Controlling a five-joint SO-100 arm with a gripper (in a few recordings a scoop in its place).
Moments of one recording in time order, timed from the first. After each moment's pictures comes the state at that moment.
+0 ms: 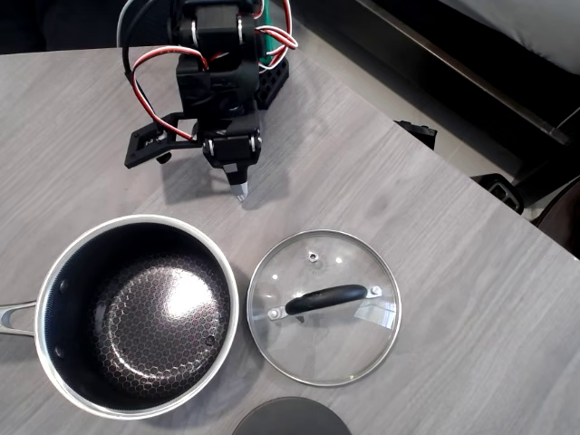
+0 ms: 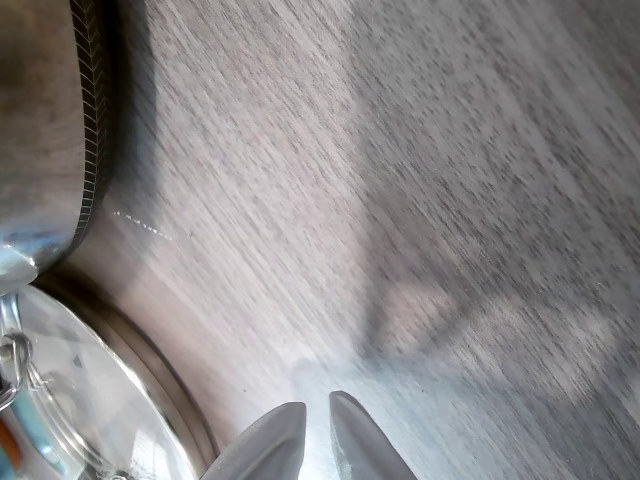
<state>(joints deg) -2.2 189.5 176.7 71.4 2.5</state>
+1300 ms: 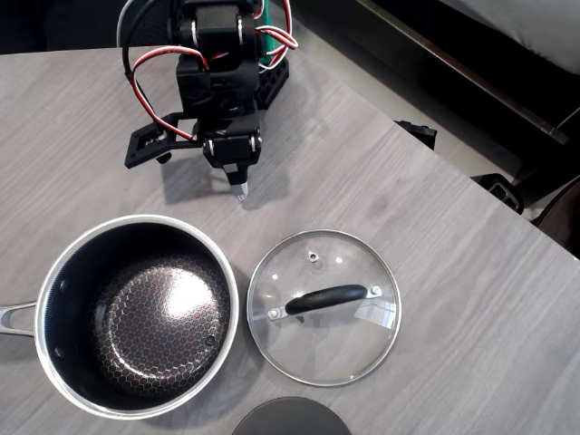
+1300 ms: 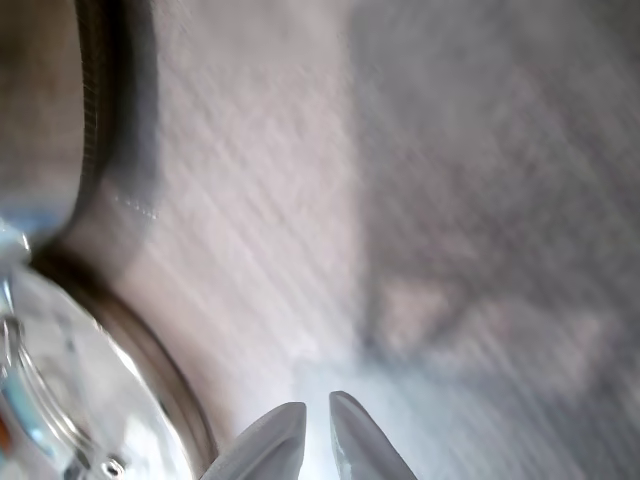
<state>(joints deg) -4.4 189.5 176.7 71.4 2.5</state>
